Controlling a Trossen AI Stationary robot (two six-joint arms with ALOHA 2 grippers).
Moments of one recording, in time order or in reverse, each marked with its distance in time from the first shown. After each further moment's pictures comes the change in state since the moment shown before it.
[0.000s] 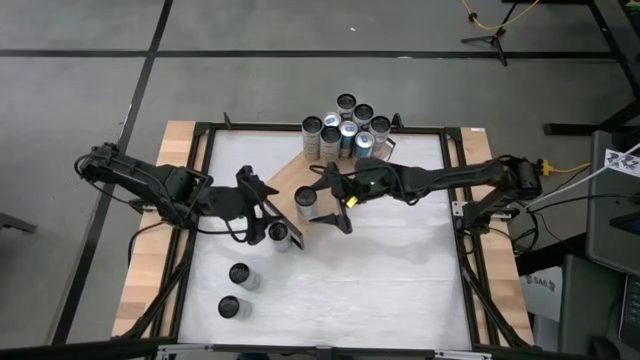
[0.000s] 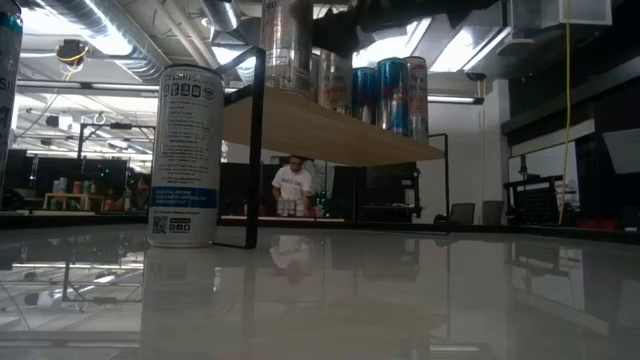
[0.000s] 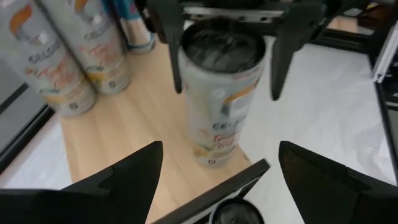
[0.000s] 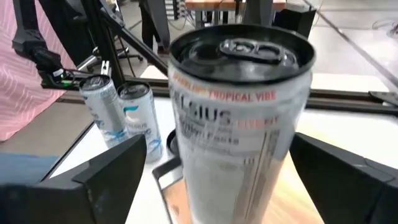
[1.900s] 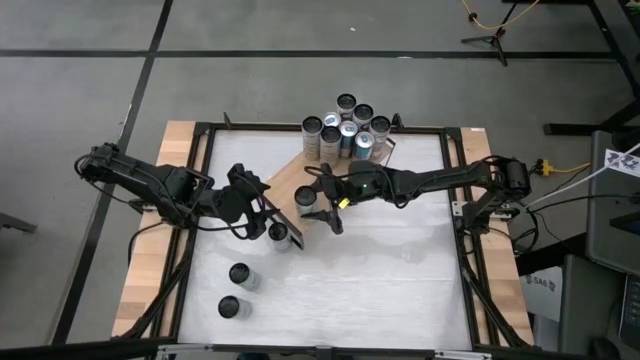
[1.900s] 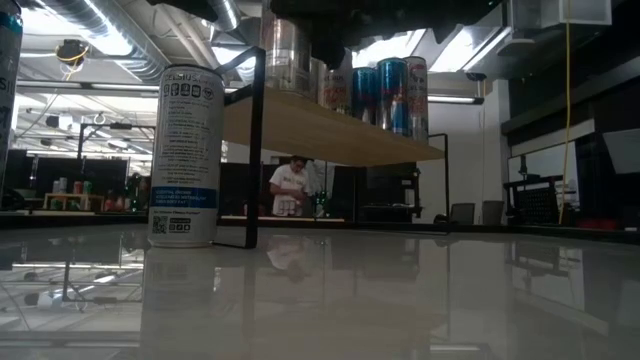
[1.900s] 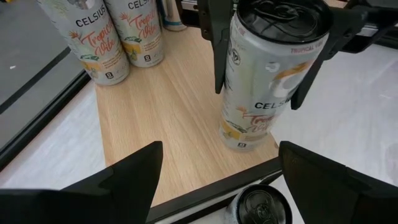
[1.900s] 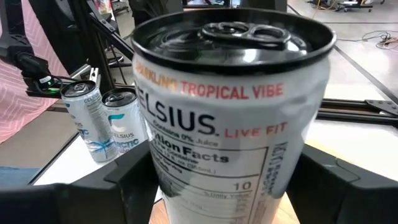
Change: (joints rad) left arm 0.000 0.000 0.000 -0.119 -0.081 -0.136; right arm 0.000 0.080 0.000 0.119 0.021 -0.002
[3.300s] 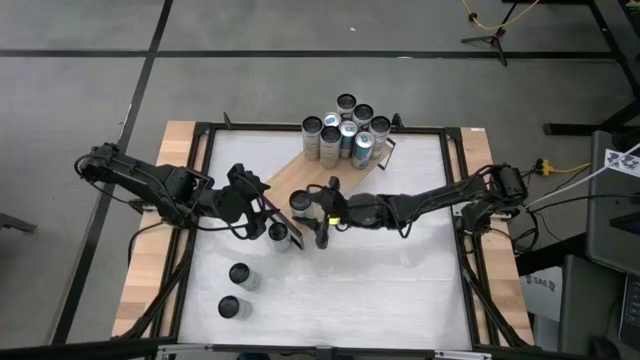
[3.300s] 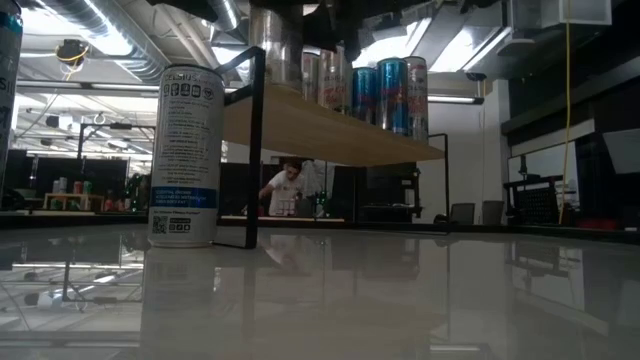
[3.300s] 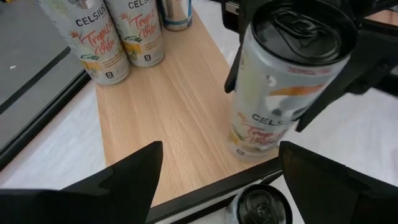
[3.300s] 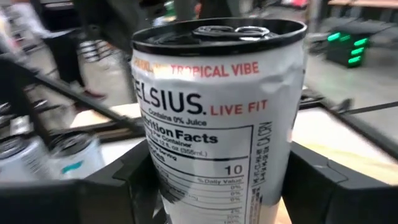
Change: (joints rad) left arm 0.000 0.000 0.000 -0.001 0.000 0.000; right arm 0.196 0.055 0.000 0.126 0.569 0.184
